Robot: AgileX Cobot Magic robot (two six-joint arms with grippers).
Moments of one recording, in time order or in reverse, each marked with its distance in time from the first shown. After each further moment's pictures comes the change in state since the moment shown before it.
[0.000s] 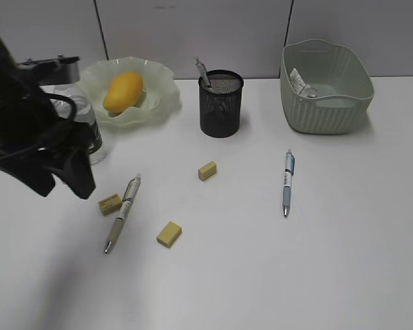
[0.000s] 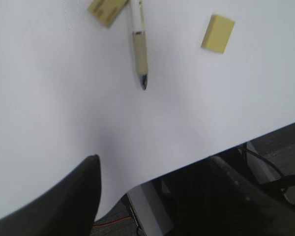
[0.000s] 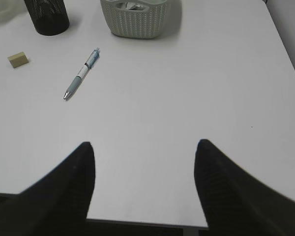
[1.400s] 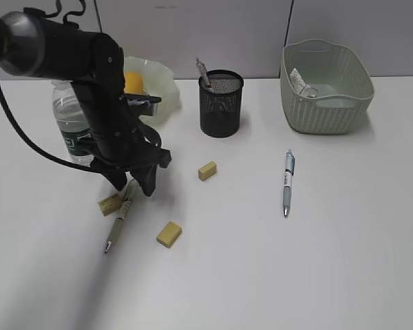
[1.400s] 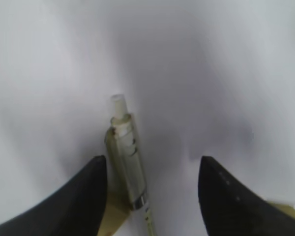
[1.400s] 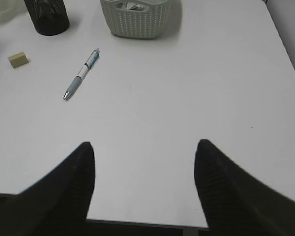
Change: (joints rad) left arm -0.093 0.526 -0.339 0.131 -0.211 -0.065; right arm 0.000 0.000 0.000 0.000 -0.001 0.000
